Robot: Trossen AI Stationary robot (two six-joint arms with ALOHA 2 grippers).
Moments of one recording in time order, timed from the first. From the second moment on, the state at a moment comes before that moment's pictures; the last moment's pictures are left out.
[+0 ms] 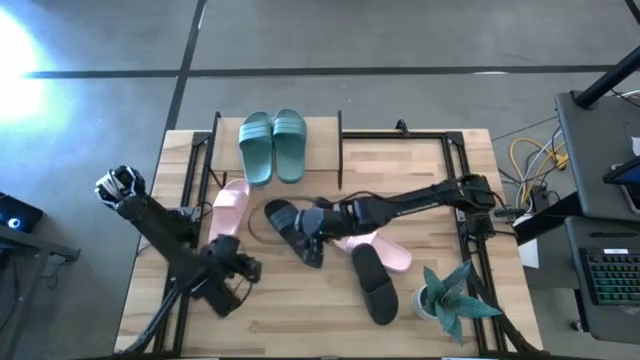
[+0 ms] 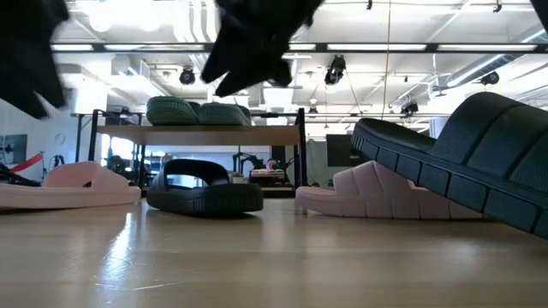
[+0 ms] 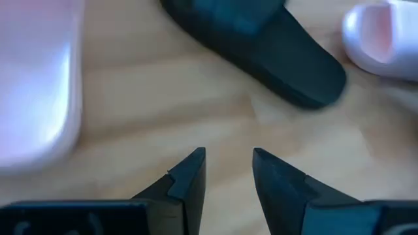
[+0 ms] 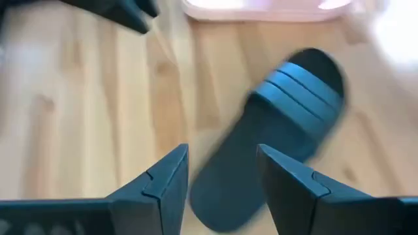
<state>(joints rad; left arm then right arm) -0.79 1.43 0.98 -1.07 -0.61 -2.13 0.13 1.98 1.66 -0.51 0.14 0.29</state>
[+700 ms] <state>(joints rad) -0.25 1.43 0.69 -0.49 -0.58 -1.36 0.23 1.95 1.88 -1.00 0.37 0.28</state>
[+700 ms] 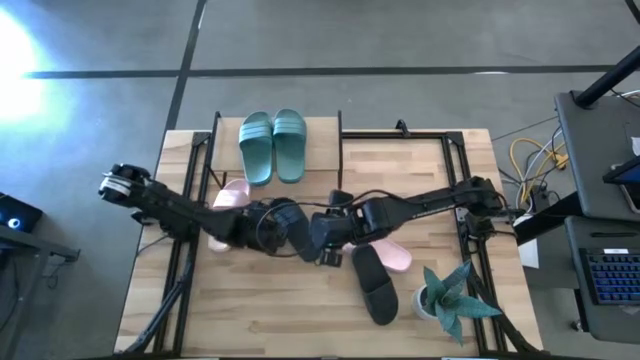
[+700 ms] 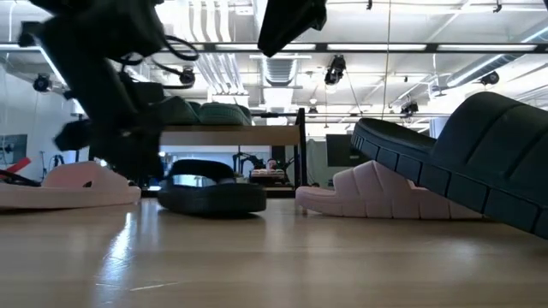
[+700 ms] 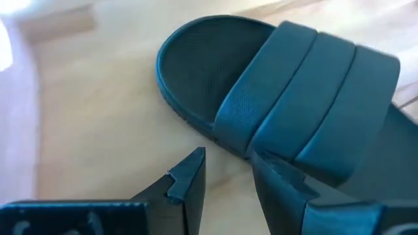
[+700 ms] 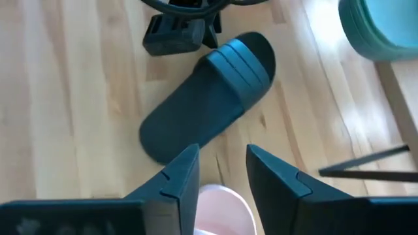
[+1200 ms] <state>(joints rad) -0.14 1.45 0.70 -0.14 -0.55 -0.93 0.24 1.95 1.82 -1.02 0.37 0.39</state>
